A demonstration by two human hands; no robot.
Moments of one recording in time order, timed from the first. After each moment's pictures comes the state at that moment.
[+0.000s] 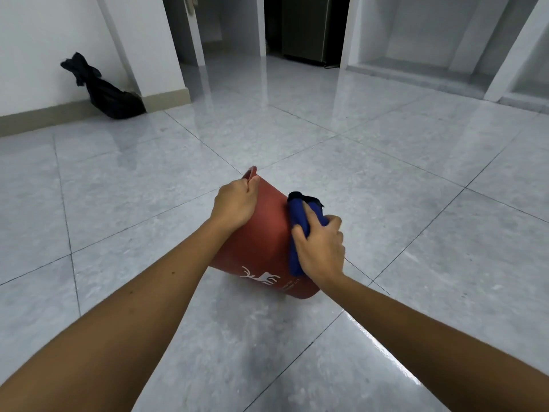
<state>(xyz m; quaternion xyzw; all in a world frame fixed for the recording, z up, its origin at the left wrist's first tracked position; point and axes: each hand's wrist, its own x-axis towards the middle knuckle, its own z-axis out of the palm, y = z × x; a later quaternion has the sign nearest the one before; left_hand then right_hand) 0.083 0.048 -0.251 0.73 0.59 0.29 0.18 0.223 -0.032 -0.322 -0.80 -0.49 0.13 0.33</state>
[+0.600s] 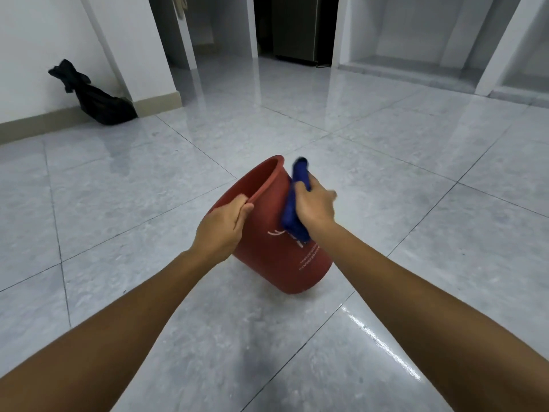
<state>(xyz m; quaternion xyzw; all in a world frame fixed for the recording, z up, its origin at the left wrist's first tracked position) 0.067 0.022 -0.283 0.83 0.46 0.30 0.07 0.248 0.012 -0.268 -0.75 -0.36 0.32 0.45</state>
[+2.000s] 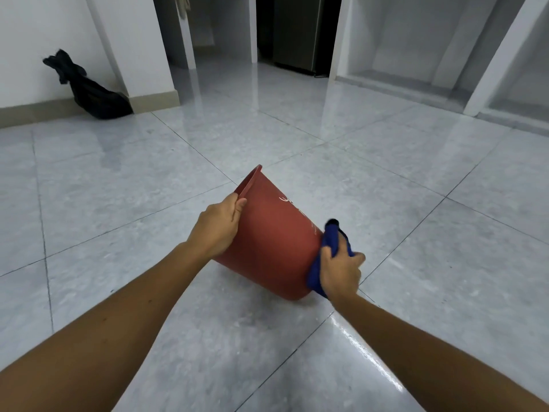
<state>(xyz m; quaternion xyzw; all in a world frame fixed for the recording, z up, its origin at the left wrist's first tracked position) 0.069 0.036 -0.280 0.80 0.53 0.26 0.10 0.278 -0.050 -0.357 -0.84 -0.29 0.23 0.40</state>
